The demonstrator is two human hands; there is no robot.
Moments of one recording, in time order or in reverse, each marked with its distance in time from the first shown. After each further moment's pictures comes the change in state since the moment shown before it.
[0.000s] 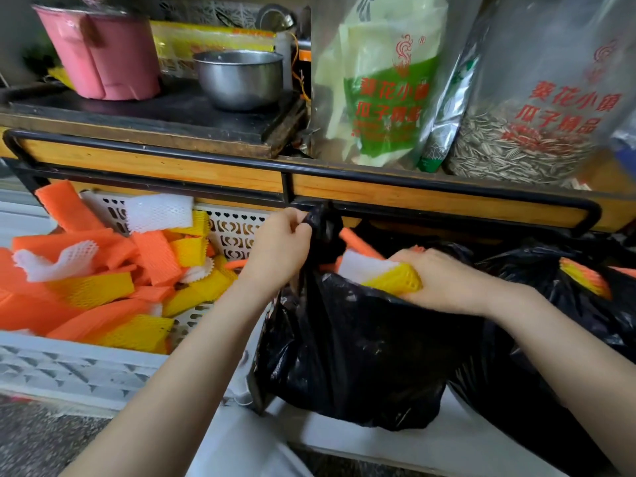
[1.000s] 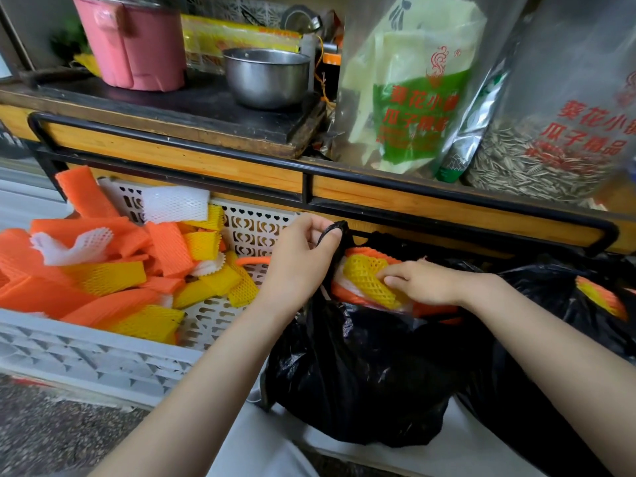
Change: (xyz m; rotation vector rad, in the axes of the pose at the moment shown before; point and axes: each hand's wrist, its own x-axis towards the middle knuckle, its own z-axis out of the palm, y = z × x) left_hand -0.022 -0.006 -0.008 -0.281 0.023 0.039; right_hand 0.057 0.003 0.022 -0.005 -0.261 0.019
